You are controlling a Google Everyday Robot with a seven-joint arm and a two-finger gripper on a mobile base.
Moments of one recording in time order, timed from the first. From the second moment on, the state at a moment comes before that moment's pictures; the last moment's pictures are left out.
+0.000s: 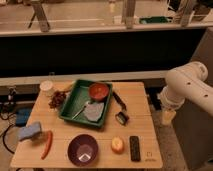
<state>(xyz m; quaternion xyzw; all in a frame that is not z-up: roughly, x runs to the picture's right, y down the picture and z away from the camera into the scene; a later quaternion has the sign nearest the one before) 0.285 0.106 0.684 -0.28 0.02 0.02 0.96</state>
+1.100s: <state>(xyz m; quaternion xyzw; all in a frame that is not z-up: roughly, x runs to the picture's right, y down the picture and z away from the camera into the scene) 0.237 0.100 0.694 -0.26 0.00 -0.06 0.96</state>
